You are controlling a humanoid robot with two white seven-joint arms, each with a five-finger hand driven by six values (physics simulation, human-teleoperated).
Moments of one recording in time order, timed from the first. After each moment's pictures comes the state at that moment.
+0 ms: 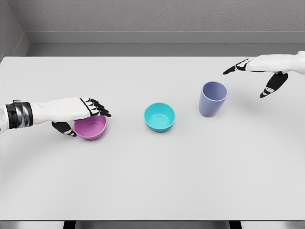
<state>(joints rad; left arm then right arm) -0.58 0.84 -0.70 -1.45 -0.37 -0.61 -0.50 -1.30 -0.93 1.45 -1.10 -0.15 -0.61 0.53</state>
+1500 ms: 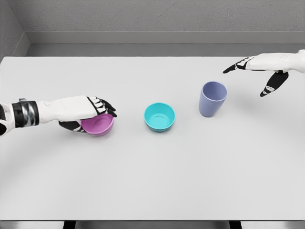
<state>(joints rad) -0.58 0.81 -0.68 -1.49 -0.39 -0.61 -0.50 -1.30 -0.94 1.45 -1.11 -0.15 -0.61 0.53</state>
